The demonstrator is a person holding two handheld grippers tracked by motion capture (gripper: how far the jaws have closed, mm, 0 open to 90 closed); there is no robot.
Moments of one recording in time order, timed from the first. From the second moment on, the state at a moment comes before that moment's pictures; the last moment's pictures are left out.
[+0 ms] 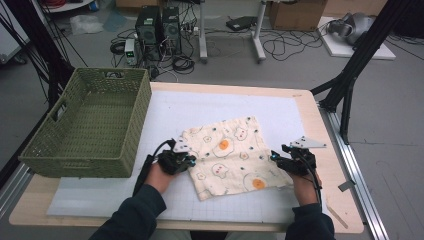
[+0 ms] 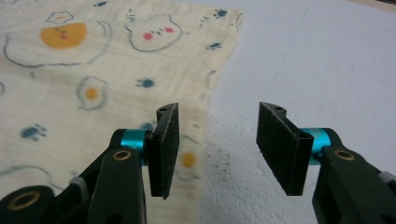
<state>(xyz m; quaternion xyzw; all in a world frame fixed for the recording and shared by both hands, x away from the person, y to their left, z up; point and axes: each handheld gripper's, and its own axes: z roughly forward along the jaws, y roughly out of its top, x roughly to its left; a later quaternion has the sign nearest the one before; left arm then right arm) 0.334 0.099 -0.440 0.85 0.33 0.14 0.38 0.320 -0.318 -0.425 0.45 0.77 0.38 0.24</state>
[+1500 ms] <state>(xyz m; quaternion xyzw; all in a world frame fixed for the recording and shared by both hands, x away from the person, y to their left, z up) 0.408 0.113 -0.437 0.76 0.45 0.17 0.42 0.317 -0.291 -0.430 0.41 0.81 0.35 0.22</state>
